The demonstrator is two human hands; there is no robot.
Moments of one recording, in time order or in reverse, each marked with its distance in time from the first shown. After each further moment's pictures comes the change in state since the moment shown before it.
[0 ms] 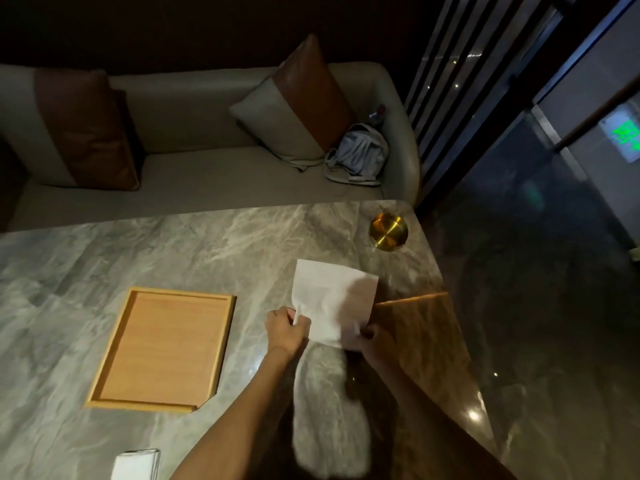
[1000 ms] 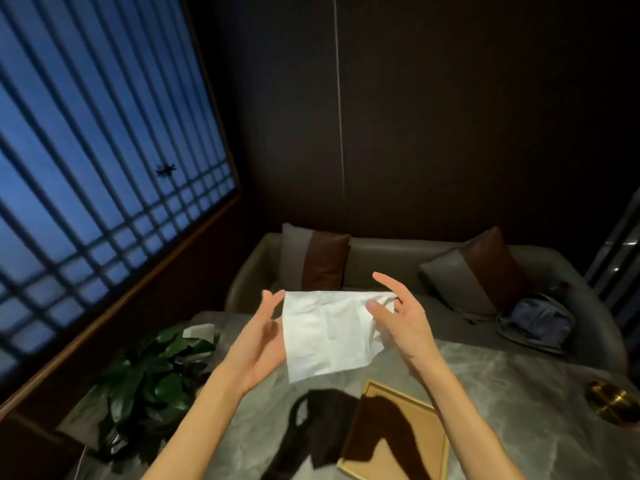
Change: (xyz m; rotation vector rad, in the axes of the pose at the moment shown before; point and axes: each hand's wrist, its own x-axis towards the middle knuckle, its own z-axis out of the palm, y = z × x) left_hand -0.193 0.003 -0.578 -1.141 -0.284 0.313; right_hand -0.357 -0.400 0.097 0.626 -0.280 -0.997
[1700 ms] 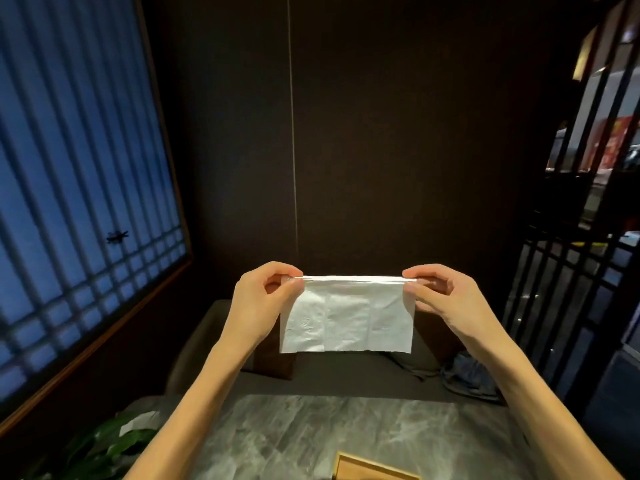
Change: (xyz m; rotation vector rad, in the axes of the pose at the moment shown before) left_hand 0.003 0.119 0.095 1.051 0.163 0.867; right_hand -0.015 -0.159 -0.065 -0.248 0.179 -0.348
